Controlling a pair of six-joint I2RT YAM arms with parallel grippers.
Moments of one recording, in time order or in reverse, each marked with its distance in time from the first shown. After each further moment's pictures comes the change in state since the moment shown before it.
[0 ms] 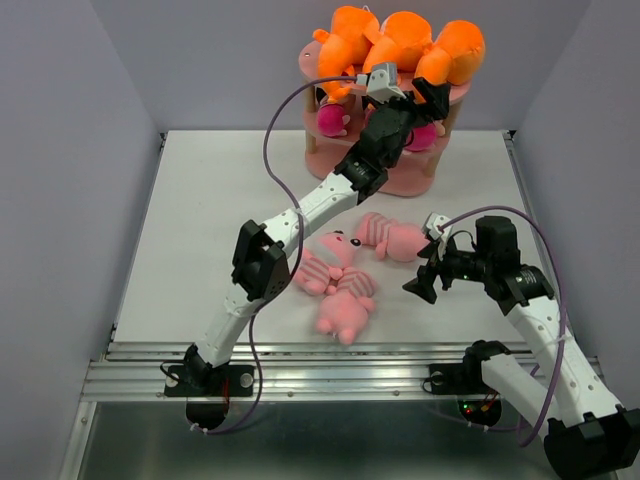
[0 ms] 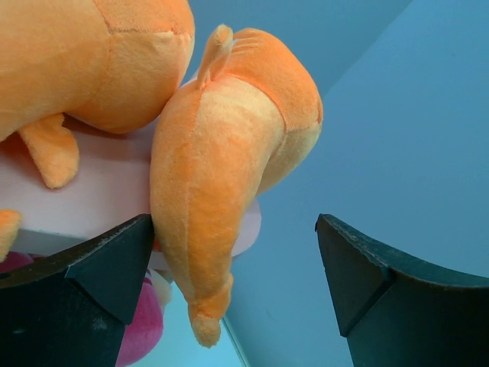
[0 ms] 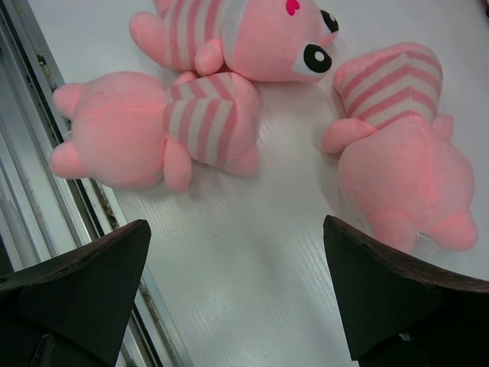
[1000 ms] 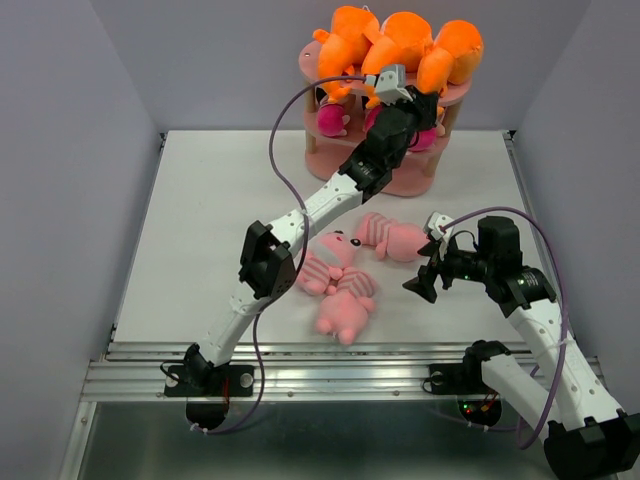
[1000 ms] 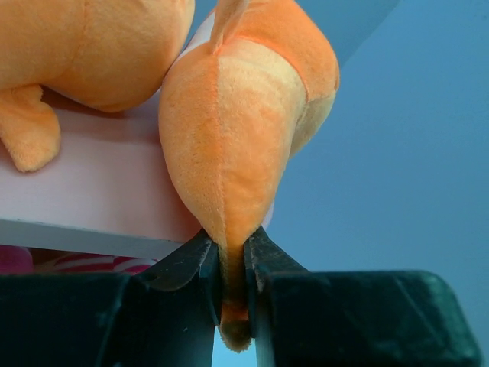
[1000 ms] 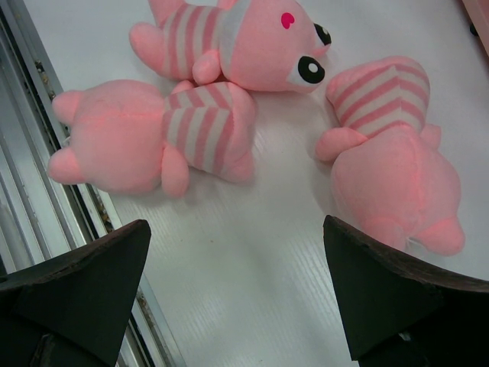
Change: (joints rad) left arm -0.006 0.055 0.099 -0.092 0.016 0.029; right arm 0.000 -0.016 0.000 0.017 0.000 0.004
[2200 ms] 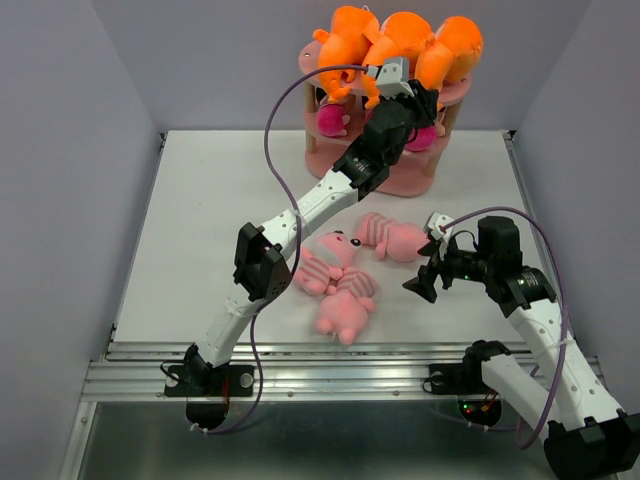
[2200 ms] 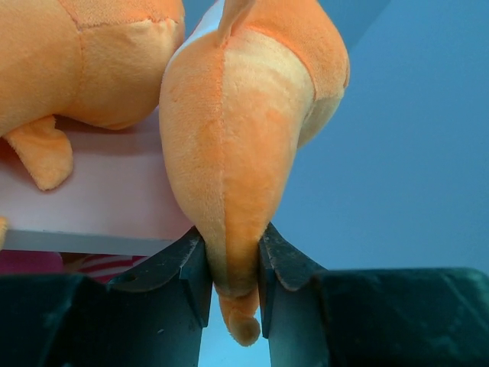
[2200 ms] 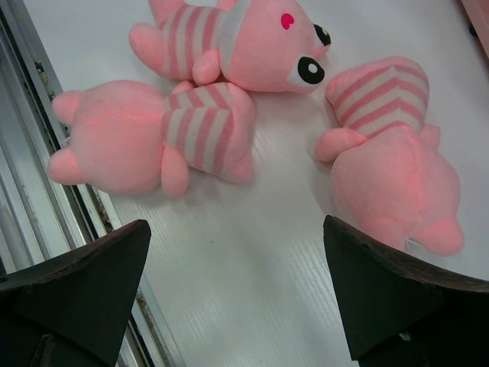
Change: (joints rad) left arm -0.006 -0.052 0.000 -0.090 0.008 0.084; right arm 0.000 0.000 0.000 0.002 0.000 0.000
